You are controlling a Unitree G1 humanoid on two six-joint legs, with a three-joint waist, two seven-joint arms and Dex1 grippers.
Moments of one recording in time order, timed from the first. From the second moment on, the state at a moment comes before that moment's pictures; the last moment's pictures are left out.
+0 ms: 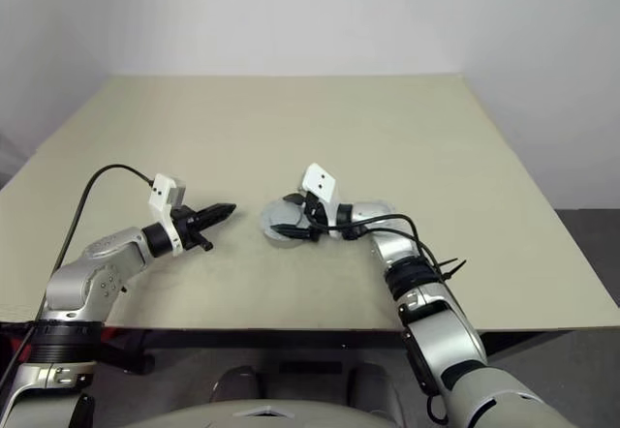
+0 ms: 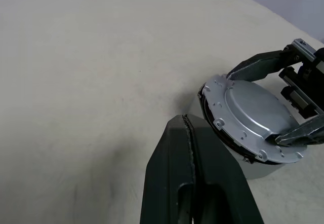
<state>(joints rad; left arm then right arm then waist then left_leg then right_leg) -0.21 0.49 0.13 -0.03 -0.55 0.62 -0.72 -0.65 -0.15 0.23 0.65 0.09 -0.06 1.05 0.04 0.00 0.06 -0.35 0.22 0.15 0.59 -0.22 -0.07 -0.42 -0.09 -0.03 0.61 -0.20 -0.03</state>
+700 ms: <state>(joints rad) -0.21 0.49 0.15 -0.05 -0.57 0.71 -0.68 -0.65 -0.16 0.23 0.70 0.06 -0.14 1.04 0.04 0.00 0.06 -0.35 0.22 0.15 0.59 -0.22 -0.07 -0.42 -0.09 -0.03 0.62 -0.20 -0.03</state>
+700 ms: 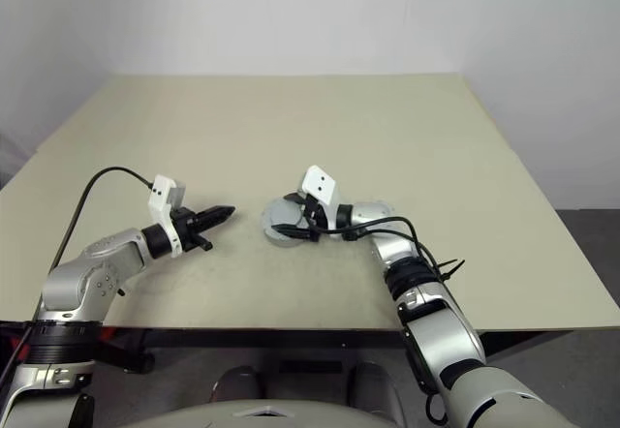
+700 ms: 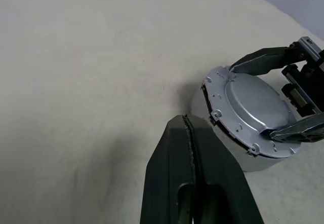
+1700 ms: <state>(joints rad) -0.23 0.46 0.14 -0.13 -0.60 0.79 -0.63 -0.67 -0.17 0.25 0.74 0.05 -0.16 1.05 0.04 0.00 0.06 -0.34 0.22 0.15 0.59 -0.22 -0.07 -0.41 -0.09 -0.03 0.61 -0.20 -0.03</state>
